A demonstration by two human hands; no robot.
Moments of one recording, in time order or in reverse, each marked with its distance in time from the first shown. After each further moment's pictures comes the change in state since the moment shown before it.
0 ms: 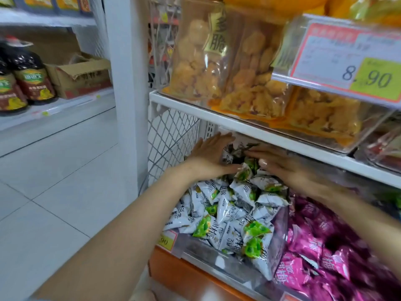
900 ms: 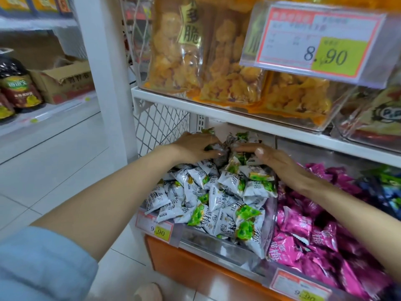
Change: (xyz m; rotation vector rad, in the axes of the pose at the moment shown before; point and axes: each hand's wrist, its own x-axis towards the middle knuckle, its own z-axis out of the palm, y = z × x) left_hand 0.018 -0.020 -0.011 0.273 -0.188 0.107; right_hand -0.017 -0.004 0.018 0.190 0.083 0.002
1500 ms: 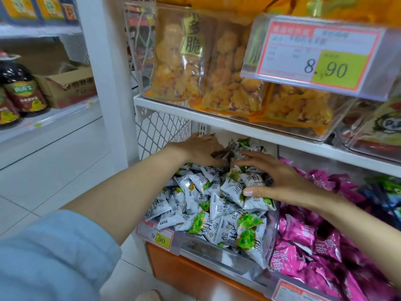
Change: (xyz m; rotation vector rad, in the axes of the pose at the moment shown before) left_hand 0.019 0.004 -0.007 0.125 -0.075 0.051; right_hand -0.008 -0.005 0.001 -0.387 -0.078 0.043
